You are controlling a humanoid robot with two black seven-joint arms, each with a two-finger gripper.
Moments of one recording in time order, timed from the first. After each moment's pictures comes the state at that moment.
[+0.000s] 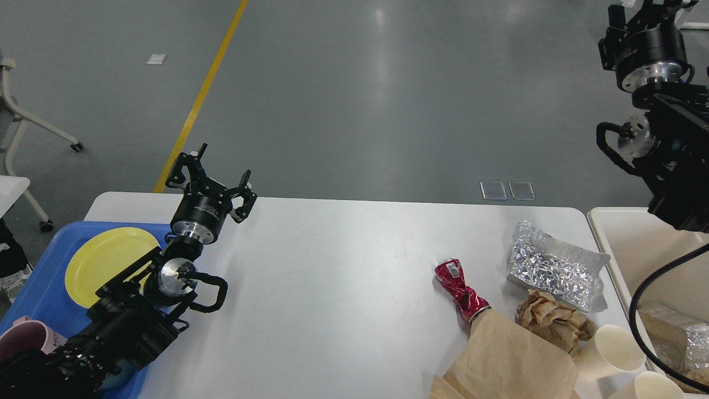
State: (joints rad) left arm -0.64 0.12 -0.84 -0.58 -0.09 -0.35 -0.39; right arm 1.18 -0.40 0.27 0.42 0.05 -0.05 0.60
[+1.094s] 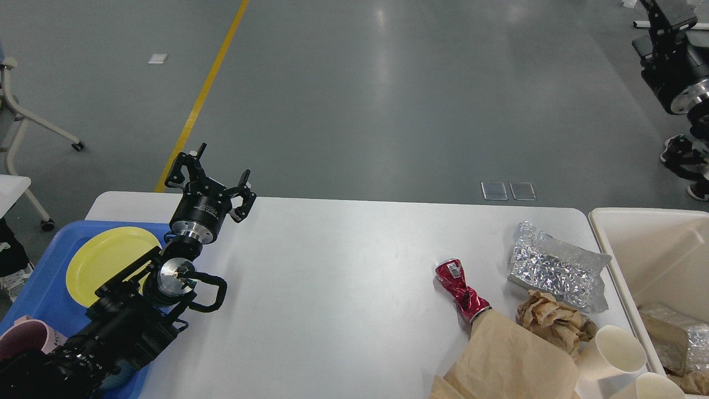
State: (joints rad) left arm -0.64 0.12 -0.84 -0.57 -0.09 -0.35 -0.39; right arm 1.37 -0.68 -0.61 0.68 0.06 -0.03 0.60
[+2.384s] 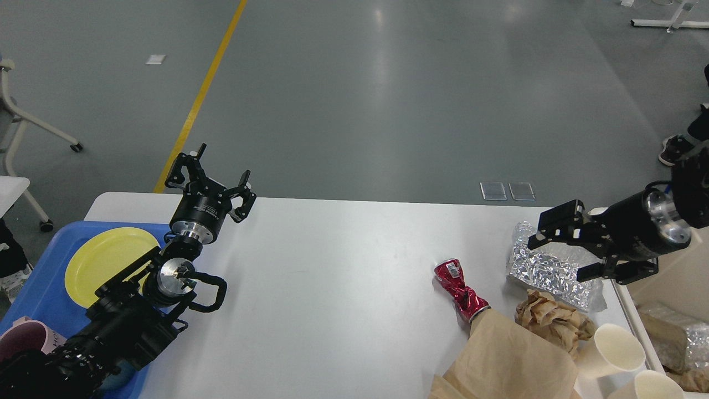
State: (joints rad) left arm -0.64 0.12 -0.84 -0.57 -0.09 -0.35 -0.39; right arm 2.09 -0.48 -1.48 1.60 -0.04 0.55 0.28
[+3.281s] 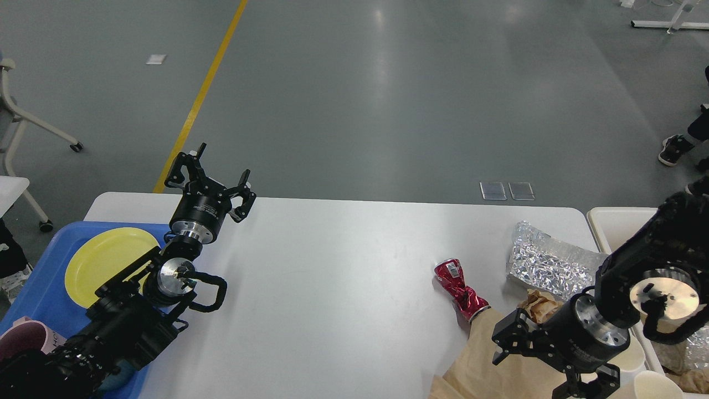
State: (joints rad) left arm -0.64 0.12 -0.85 -0.57 -0.09 -0.35 -0.39; right arm 1.79 -0.22 -1.47 1.74 0.33 0.40 0.15
